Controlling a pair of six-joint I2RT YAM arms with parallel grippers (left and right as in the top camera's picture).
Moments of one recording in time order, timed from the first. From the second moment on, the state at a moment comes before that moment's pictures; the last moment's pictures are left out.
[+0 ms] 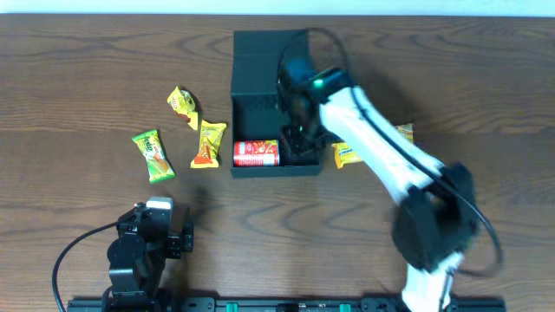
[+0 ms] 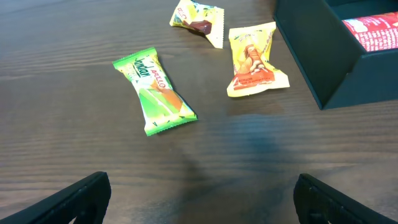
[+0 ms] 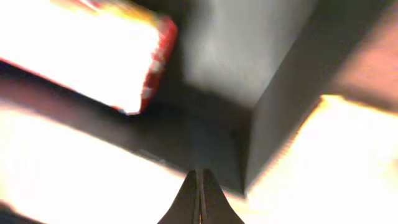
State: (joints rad) left arm 0.02 0.01 0.16 -0.67 0.05 0.15; right arm 0.56 1.97 1.74 -1.24 -0.08 0.15
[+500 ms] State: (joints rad) left arm 0.02 0.01 0.16 -0.67 0.05 0.15; right arm 0.26 1.60 1.38 -1.07 -0.03 0.05
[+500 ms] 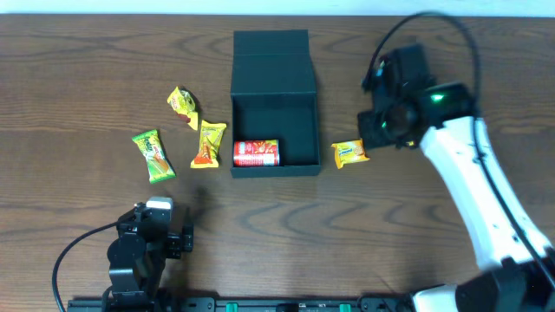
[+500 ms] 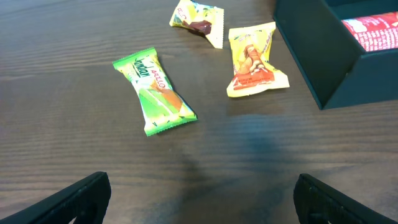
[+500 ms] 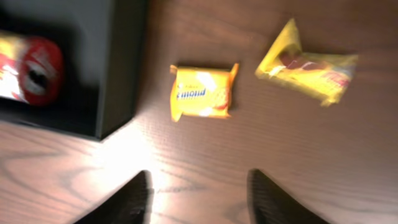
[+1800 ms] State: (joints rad) left arm 0.02 0.01 0.16 -0.67 0.05 0.15; right arm 0.29 1.82 1.05 -0.49 0.01 0.04
